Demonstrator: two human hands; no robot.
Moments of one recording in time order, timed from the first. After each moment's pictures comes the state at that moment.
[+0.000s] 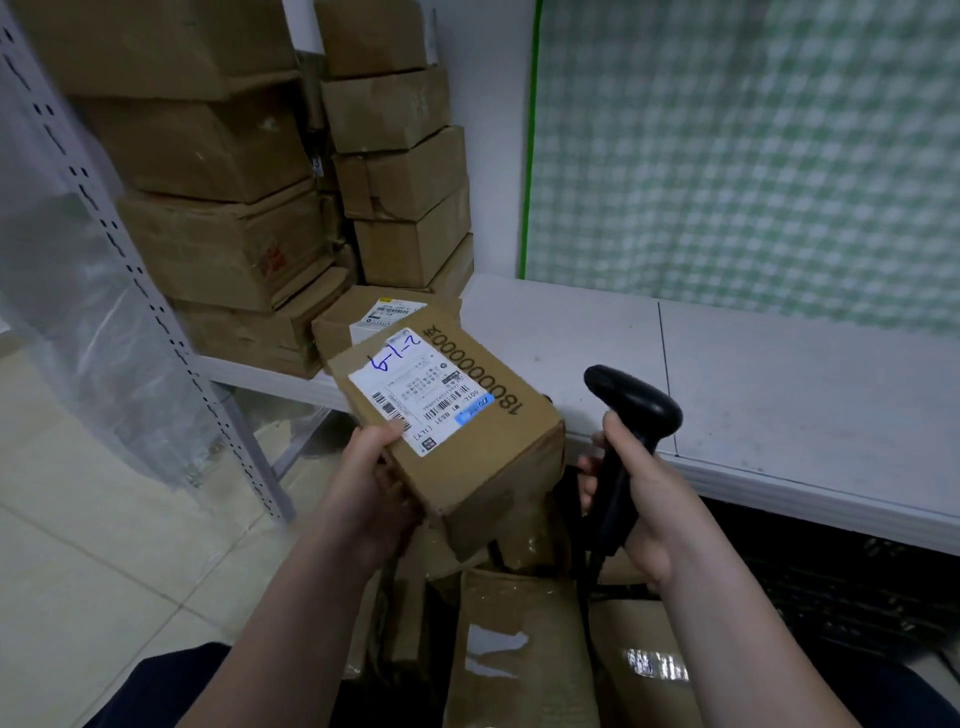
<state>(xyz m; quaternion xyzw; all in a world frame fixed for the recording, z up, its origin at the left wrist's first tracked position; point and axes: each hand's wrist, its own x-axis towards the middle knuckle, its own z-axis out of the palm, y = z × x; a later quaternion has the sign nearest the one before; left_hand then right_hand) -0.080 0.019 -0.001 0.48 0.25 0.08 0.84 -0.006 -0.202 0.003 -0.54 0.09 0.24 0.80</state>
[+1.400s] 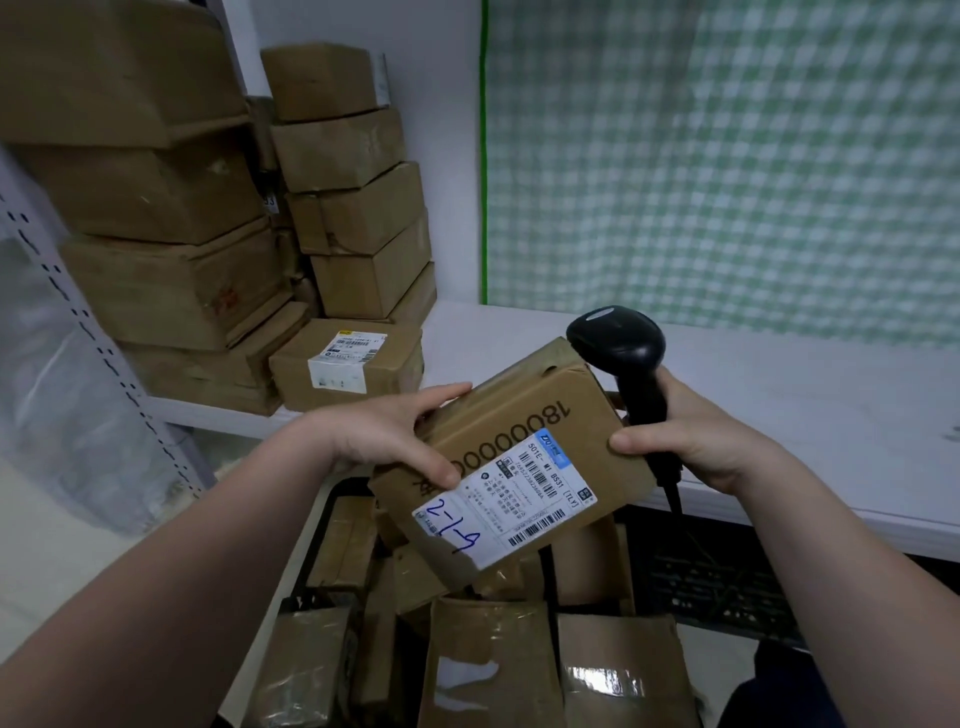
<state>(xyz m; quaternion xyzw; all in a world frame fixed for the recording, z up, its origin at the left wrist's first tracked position) -0.009 0.025 0.076 0.84 -0.01 -0.24 0.48 0.063 -0.270 0.060 -0.71 -0.23 0.21 0.63</state>
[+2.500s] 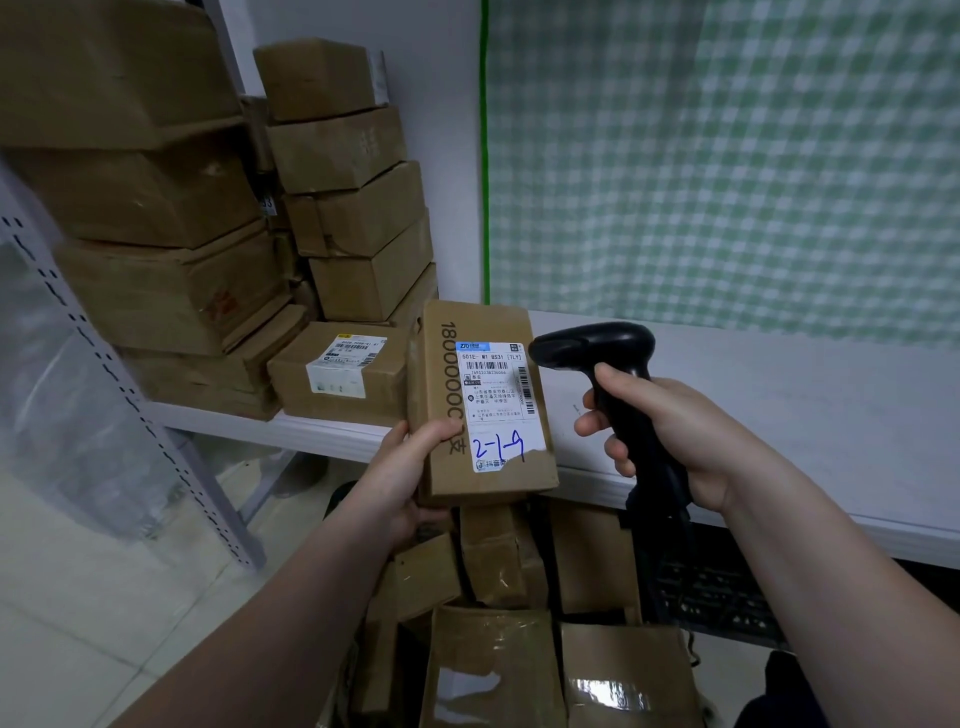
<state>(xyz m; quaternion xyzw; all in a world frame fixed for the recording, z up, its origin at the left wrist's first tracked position) -0.005 -0.009 0.008 0.59 0.27 -0.01 0.76 0.039 -0.241 0.086 -0.70 -0.08 0.22 0.67</state>
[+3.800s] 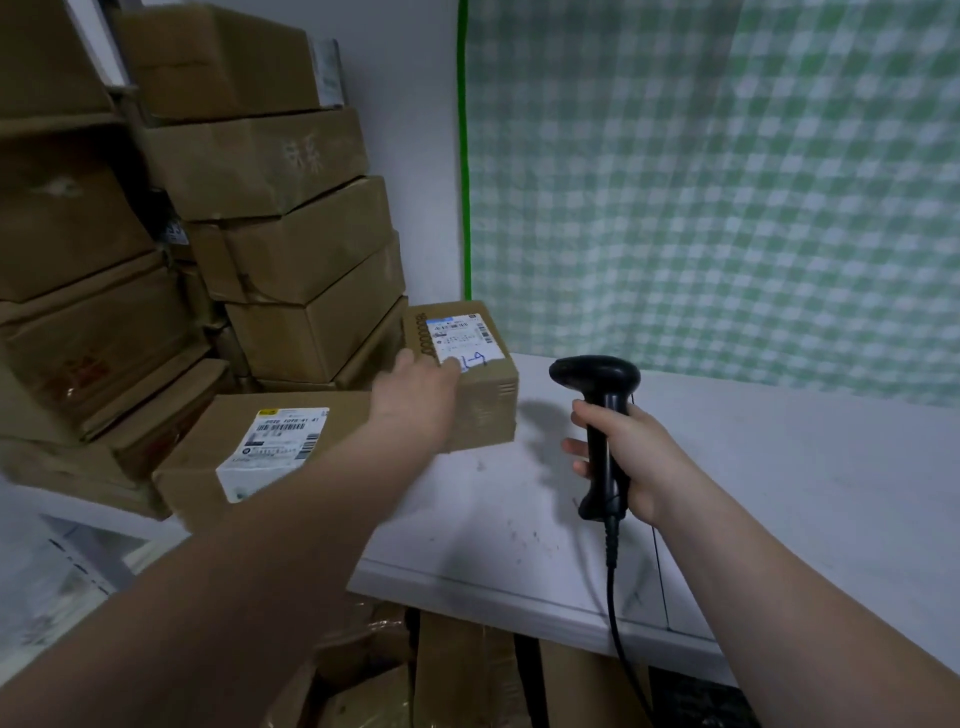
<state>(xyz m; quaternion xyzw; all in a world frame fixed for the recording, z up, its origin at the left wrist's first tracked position) 0.206 0.005 0.041 0.99 0.10 0.08 -0.05 0.213 -0.201 0.028 -0.65 0.04 0.16 0.75</state>
